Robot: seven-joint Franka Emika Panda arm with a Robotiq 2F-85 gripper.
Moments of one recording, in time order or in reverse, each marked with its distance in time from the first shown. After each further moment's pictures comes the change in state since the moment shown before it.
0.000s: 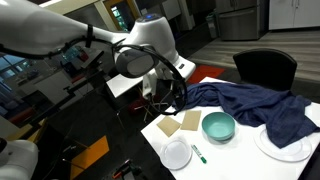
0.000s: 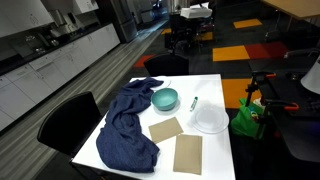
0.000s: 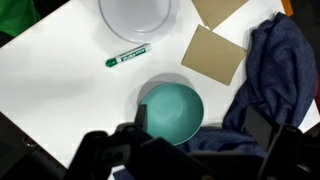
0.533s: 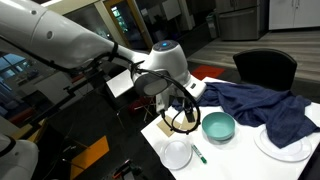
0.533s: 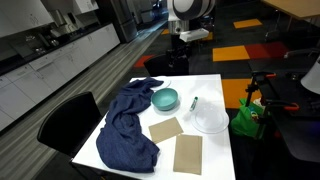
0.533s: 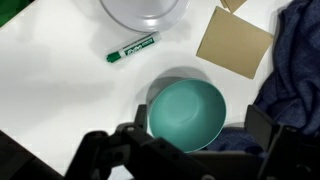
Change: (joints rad) arm -0.007 0.175 0.000 0.004 0.044 0.185 -0.029
